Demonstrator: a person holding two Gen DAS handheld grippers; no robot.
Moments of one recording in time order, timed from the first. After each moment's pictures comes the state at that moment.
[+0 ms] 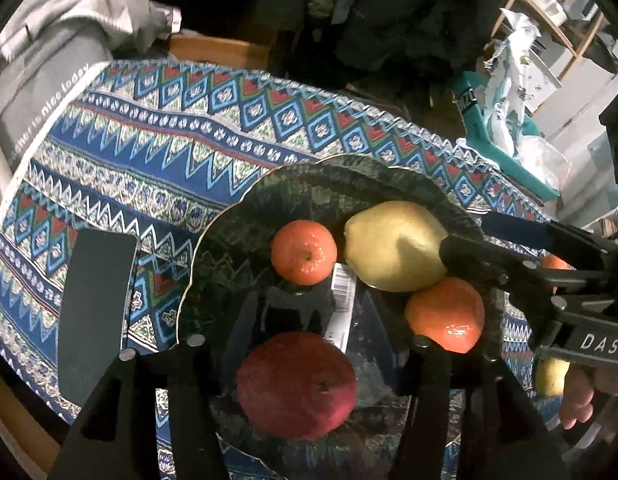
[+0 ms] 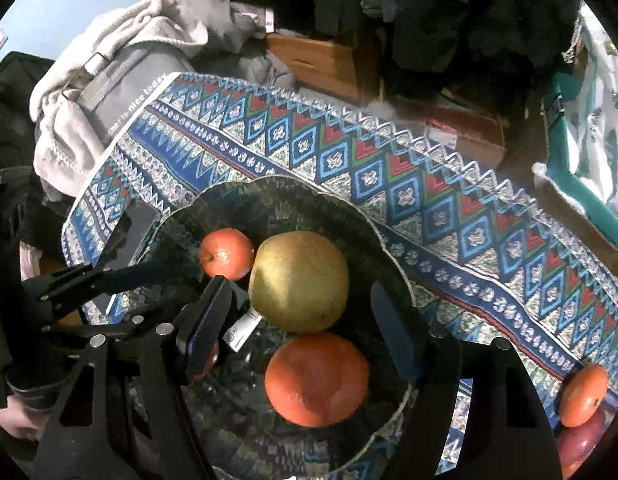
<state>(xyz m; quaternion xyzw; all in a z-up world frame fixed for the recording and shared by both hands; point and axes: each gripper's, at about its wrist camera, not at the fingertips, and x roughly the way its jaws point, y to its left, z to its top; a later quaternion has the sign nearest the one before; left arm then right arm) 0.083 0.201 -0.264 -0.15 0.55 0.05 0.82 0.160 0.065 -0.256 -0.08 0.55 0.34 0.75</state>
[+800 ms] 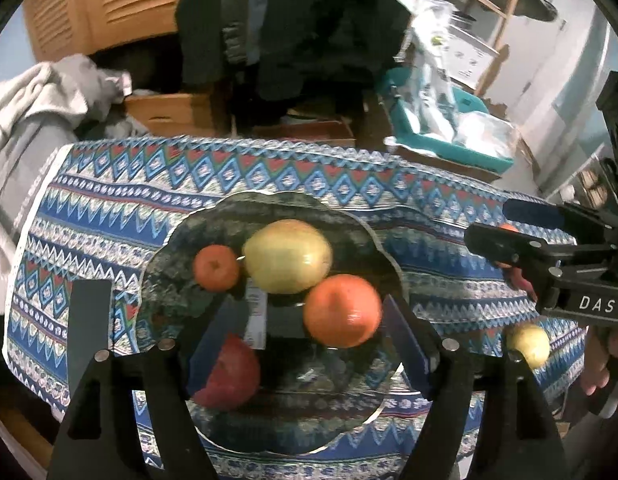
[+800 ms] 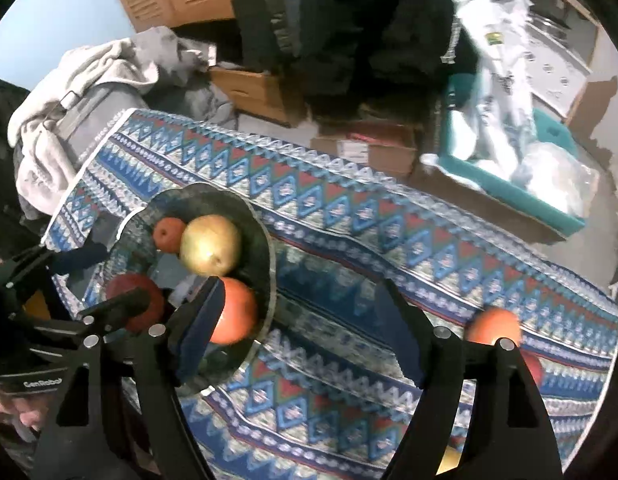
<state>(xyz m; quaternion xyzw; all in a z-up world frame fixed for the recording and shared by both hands) 0.074 0.116 -0.204 -0.07 0.52 -0.01 0.85 0.143 -0.037 -0.197 -0.09 0.52 0.26 0.81</state>
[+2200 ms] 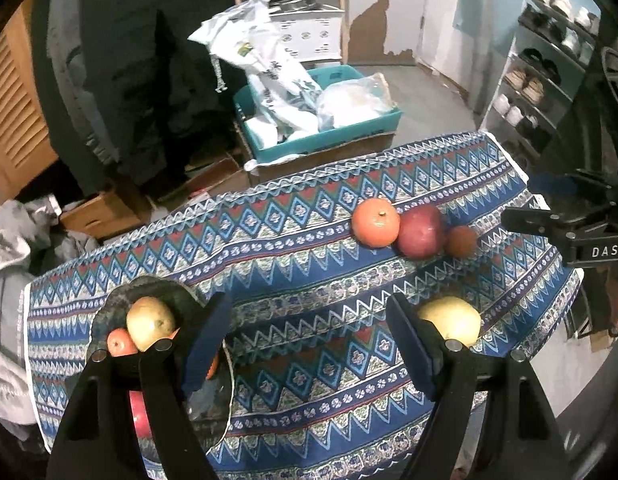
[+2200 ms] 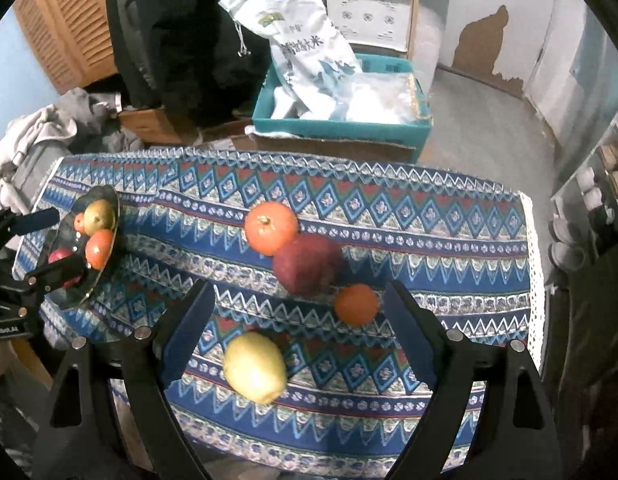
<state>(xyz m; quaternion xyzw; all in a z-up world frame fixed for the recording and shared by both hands) 0.071 -0.071 -0.155 0.10 0.49 -0.13 0.86 0.088 -0.284 -0.170 -0.02 0.52 0.13 0.85</state>
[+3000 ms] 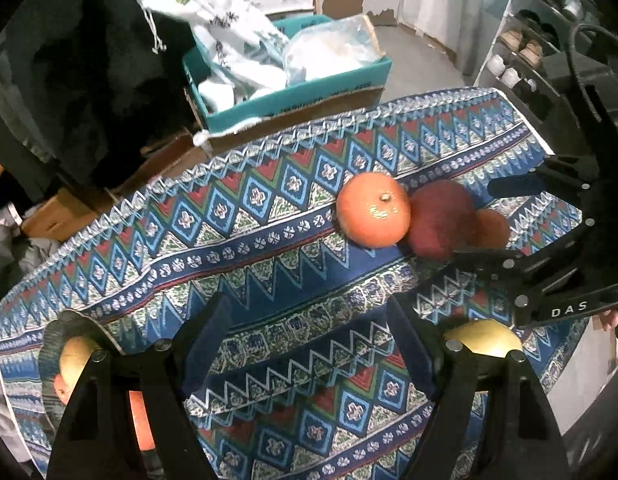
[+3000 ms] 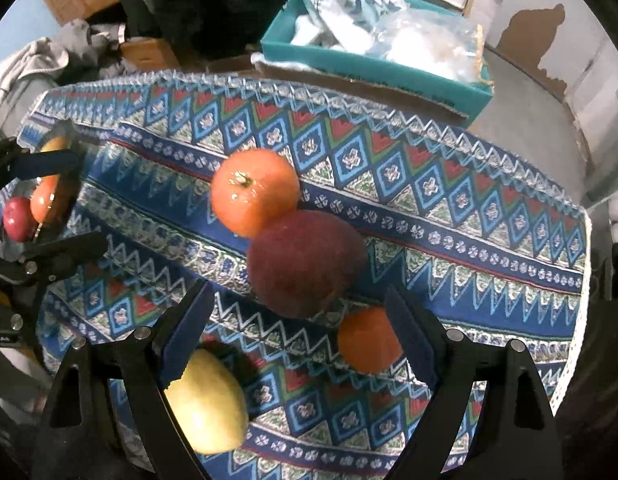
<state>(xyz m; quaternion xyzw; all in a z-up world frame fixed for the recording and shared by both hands) 0.136 -0.109 -0.244 0.11 0.55 -0.17 0.81 0.146 -0.261 -0.272 -0.08 0.58 0.17 0.79</state>
